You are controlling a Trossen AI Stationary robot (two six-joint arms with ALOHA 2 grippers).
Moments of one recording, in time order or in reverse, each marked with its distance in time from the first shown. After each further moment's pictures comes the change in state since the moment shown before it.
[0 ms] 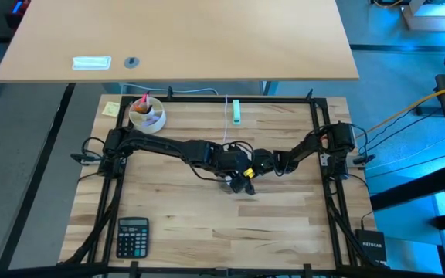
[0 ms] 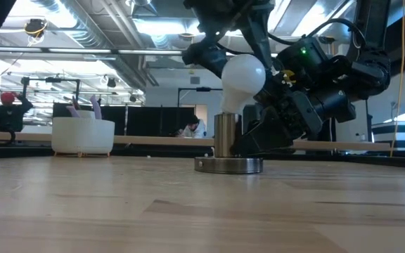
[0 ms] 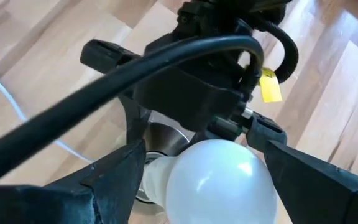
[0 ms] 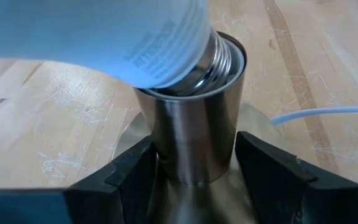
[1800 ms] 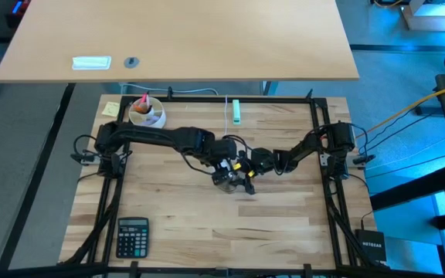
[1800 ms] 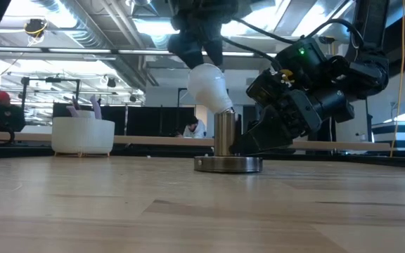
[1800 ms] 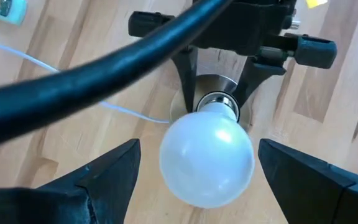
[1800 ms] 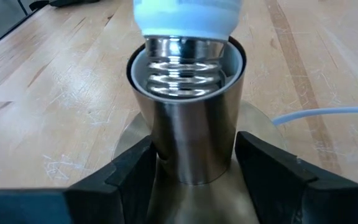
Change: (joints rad) left arm 0.062 -0.106 -0.003 -0.252 0.038 0.310; right arm -0.001 0.000 0.002 -0.006 -0.019 0.009
